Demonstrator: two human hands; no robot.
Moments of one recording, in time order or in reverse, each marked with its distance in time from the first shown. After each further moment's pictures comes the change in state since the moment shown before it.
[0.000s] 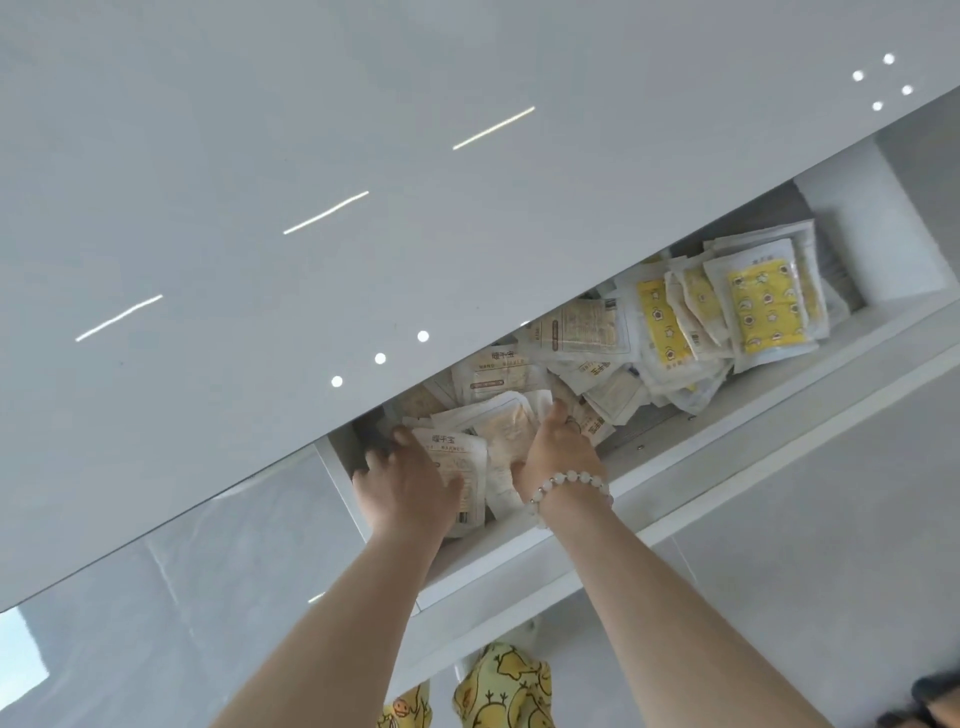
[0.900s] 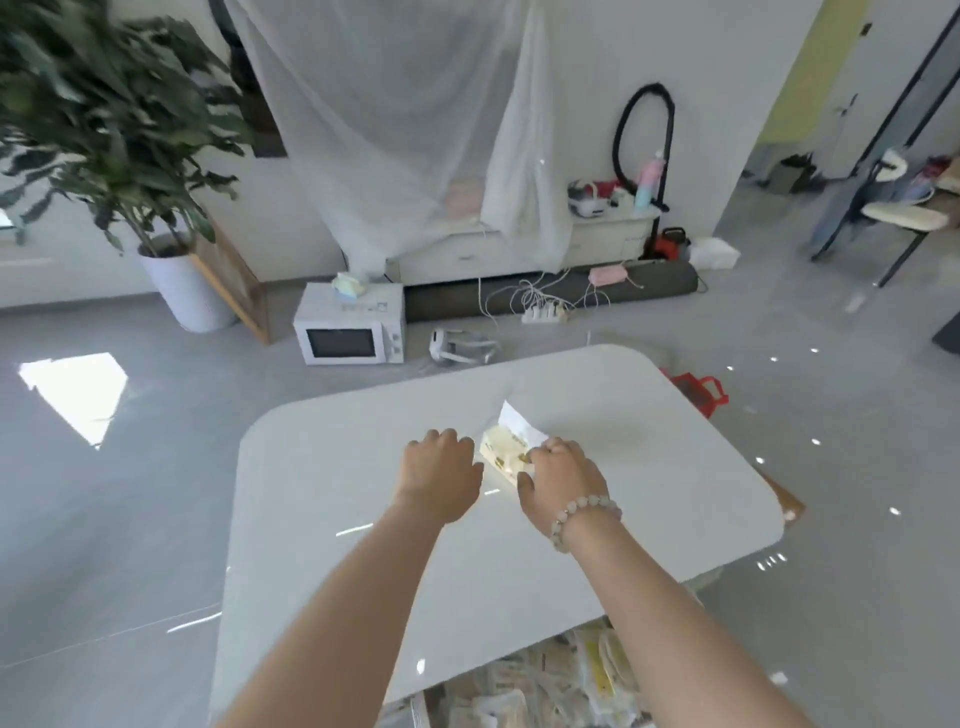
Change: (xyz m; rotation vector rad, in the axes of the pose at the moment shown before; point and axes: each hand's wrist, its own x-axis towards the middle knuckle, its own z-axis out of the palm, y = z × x) left_hand -0.281 -0.114 -0.459 0.010 0.702 0.340; right_hand -0.357 -0.169 -0.377 -0.332 0.635 -0.572
